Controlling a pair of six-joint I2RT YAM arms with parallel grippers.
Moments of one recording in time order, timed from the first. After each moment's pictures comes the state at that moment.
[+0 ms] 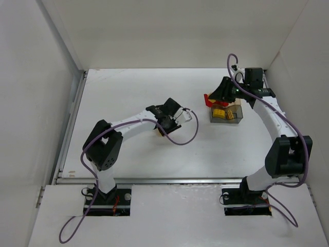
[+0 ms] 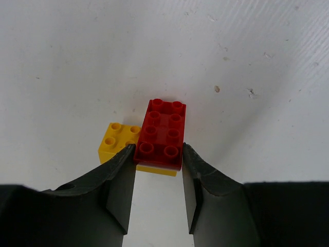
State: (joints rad) left arm -0.76 1.79 1.29 -0.60 -0.05 0.41; right arm 0.04 1.55 1.33 -0.47 -0.66 0.36
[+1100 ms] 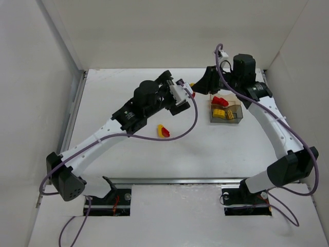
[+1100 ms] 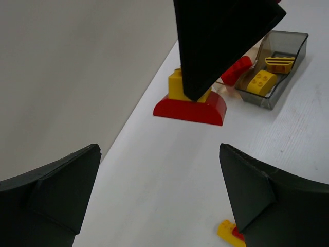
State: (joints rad) left arm -0.81 1.32 1.32 -0.15 0.01 0.55; right arm 0.27 1.47 1.54 -0.47 -0.69 0.32
